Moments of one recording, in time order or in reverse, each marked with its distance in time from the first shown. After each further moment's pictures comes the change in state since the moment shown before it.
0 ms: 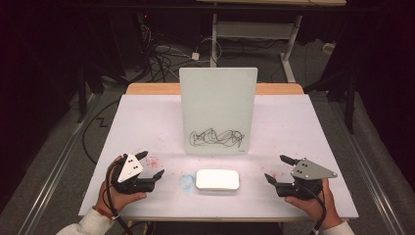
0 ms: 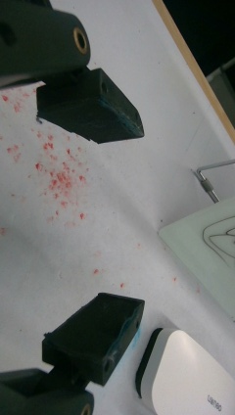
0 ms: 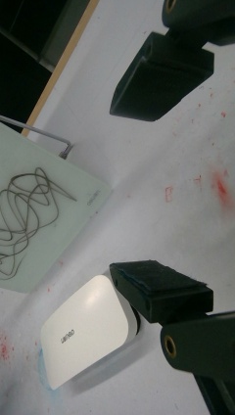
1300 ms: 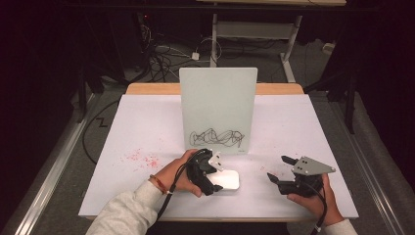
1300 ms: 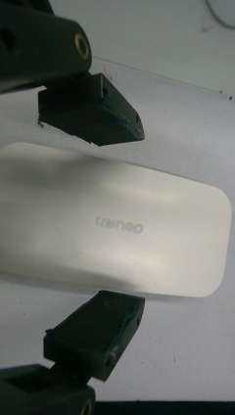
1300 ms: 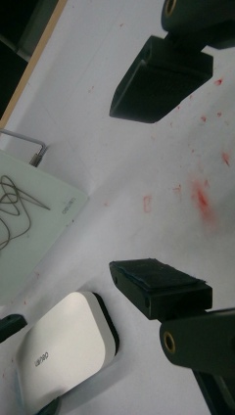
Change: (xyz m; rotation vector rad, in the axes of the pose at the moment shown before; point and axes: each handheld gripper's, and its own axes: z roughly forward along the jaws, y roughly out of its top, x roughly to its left) left arm -0.089 0.117 0.130 0.396 -0.542 0.349; right arm -0.013 -0.012 0.009 0.062 0.018 0.019
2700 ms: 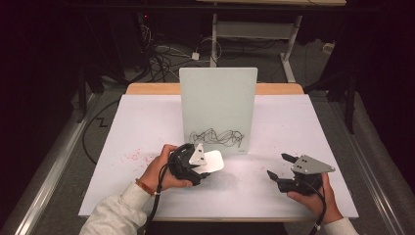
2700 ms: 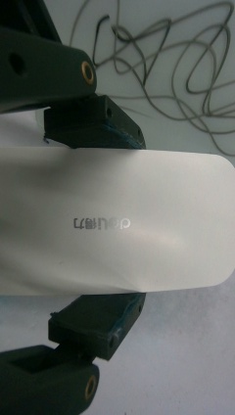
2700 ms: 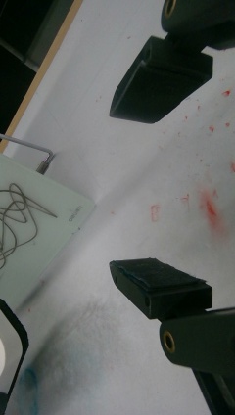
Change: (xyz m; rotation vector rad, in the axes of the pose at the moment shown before) left arm 0.000 -0.031 -0.044 -0.085 0.261 -0.004; right arm -0.002 0.004 0.002 -0.018 -0.025 -0.022
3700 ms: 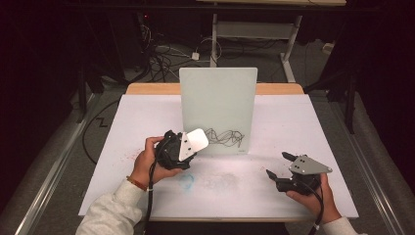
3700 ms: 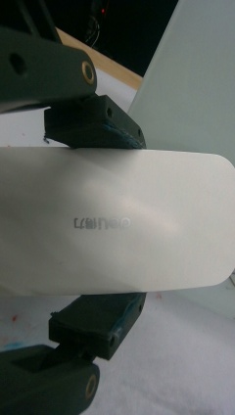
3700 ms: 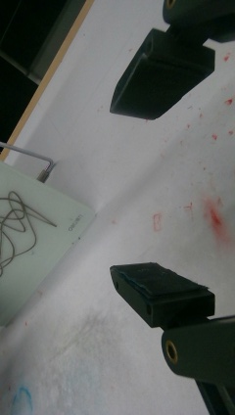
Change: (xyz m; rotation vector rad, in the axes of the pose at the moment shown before) left arm 0.020 -0.020 -0.014 -0.018 0.386 -0.018; right arm 0.003 -0.001 0.003 0.004 -0.046 -0.010
